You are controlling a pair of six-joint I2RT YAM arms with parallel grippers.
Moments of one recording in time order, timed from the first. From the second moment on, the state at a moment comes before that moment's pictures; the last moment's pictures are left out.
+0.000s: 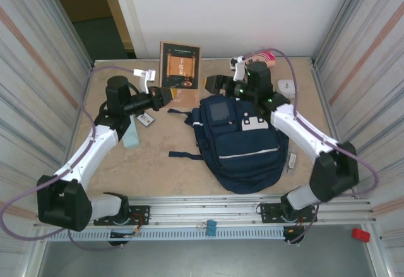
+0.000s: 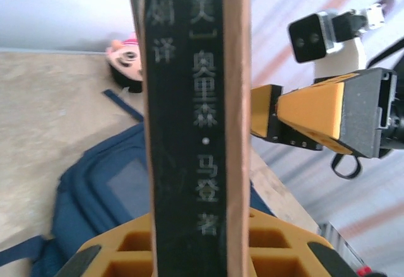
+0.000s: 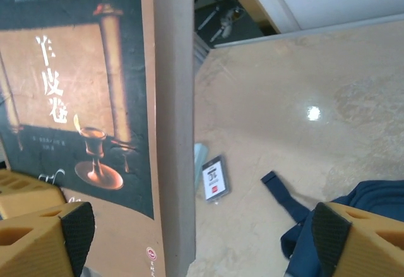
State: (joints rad) left arm -0.25 1.23 0.95 0.07 0.77 -0.44; right arm 0.46 1.45 1.18 -0.02 -0.47 0.59
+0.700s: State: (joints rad) left arm -0.49 1.24 0.96 0.42 0.92 -0.62; right arm 0.39 1.17 0.97 0.14 -0.82 0.68
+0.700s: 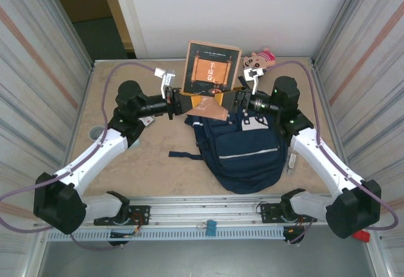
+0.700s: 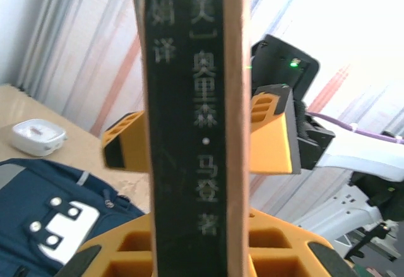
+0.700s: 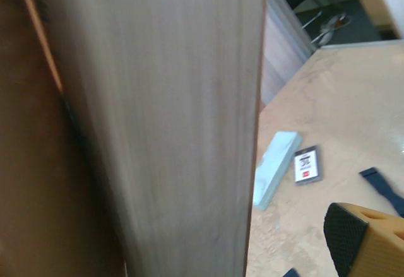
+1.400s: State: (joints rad) left arm -0.50 1.26 0.98 0.32 0.85 -0.48; right arm 0.36 1.18 1.00 0.21 -0.94 0.65
